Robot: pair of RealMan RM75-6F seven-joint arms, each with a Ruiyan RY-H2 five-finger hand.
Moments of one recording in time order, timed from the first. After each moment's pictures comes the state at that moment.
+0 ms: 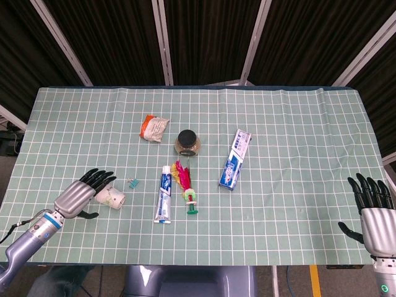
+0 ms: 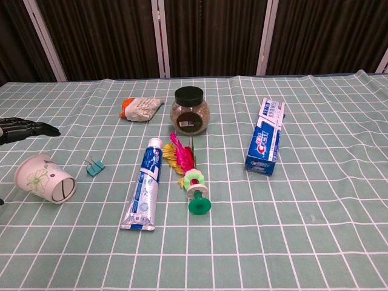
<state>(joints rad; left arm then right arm) -0.48 -1.32 0.11 -1.24 1.74 1.16 -0.14 0.03 -1.08 0.07 -1.69 -1.55 1.57 -0.17</state>
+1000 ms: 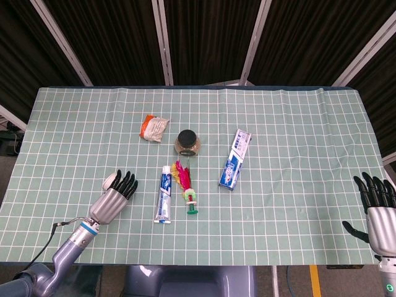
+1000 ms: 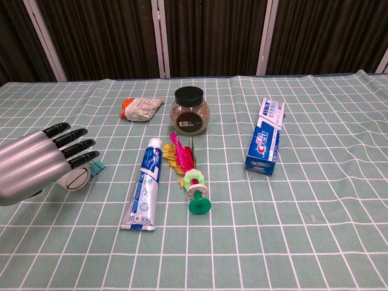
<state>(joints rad) -0.43 -1.68 0.01 -1.05 1.75 1.23 0.90 0.03 -1.06 0.08 -1.68 -1.52 1.56 -0.13</state>
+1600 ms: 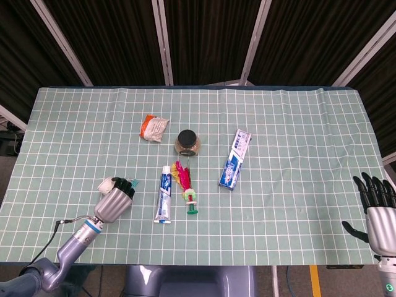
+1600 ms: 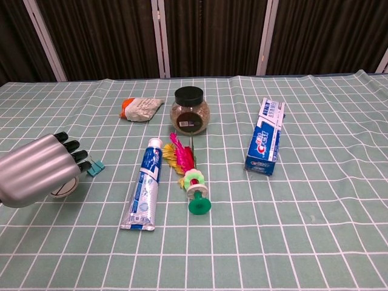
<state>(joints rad) -0.46 -1.78 0.04 -0.83 1.80 1.31 0.75 0.03 -1.06 0.08 -1.68 -1.52 1.56 -0.12</state>
